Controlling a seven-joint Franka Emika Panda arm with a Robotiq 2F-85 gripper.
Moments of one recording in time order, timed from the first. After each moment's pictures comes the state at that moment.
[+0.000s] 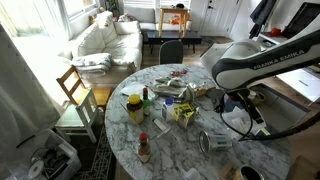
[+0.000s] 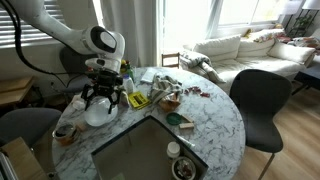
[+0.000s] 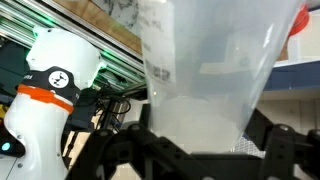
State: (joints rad) arm 0.03 0.26 -0.04 -2.03 -0.35 1.51 2.49
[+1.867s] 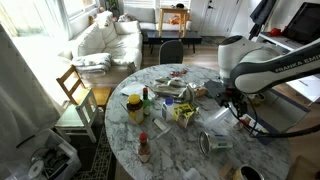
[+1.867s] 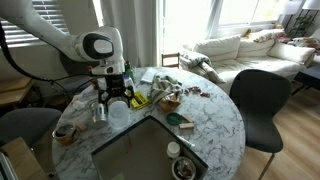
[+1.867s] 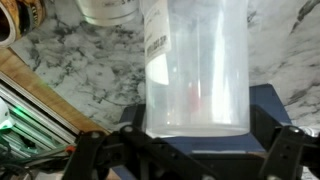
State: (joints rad) arm -0.02 0.15 -0.08 -2.22 -0.33 2.10 2.20
